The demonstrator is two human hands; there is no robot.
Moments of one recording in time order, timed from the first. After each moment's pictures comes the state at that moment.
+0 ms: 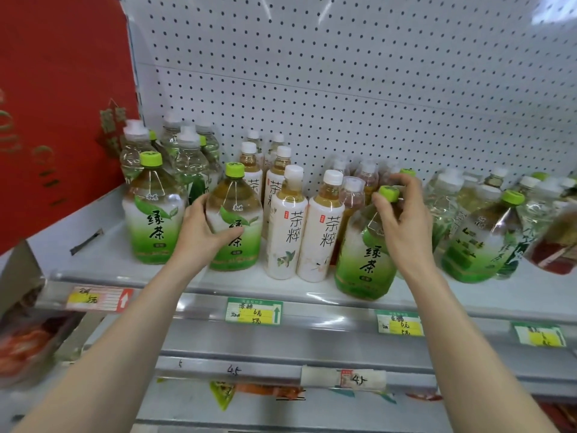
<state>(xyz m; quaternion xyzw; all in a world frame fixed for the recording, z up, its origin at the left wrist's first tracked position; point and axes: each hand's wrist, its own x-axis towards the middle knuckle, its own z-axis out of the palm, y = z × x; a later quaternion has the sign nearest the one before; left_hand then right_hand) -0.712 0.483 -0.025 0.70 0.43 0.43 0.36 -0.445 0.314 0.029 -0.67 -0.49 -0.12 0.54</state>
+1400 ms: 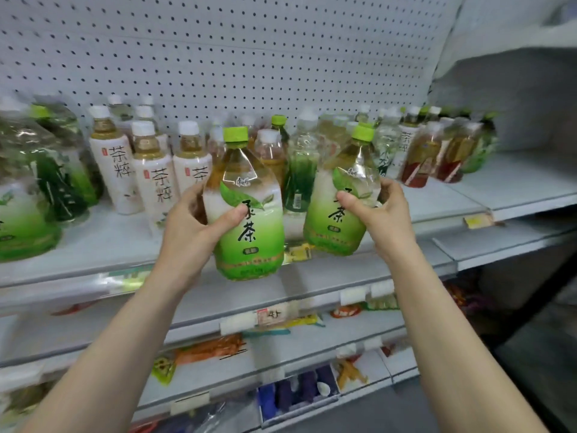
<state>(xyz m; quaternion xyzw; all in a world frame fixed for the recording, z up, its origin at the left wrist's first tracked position) -0.598 0.301 -0.016 0.66 0.20 0.46 0.56 -0.371 0.140 -0.007 -0.70 -0.26 0.04 0.66</state>
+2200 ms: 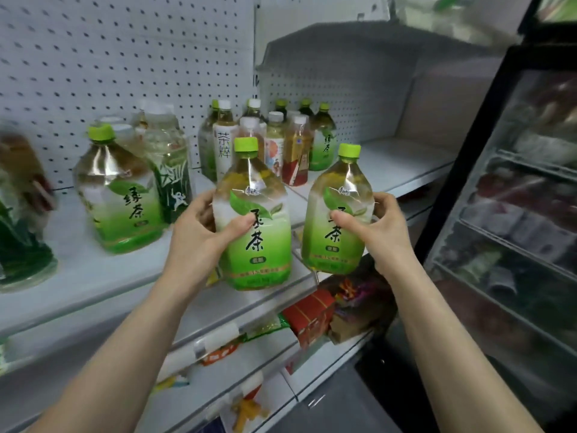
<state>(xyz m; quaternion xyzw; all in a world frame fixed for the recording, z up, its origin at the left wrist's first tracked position) -0.230 0.118 -0.025 0.67 0.10 0.33 0.65 -0.080 -0.099 -0.025 -0.76 -0.16 -0.06 0.63</state>
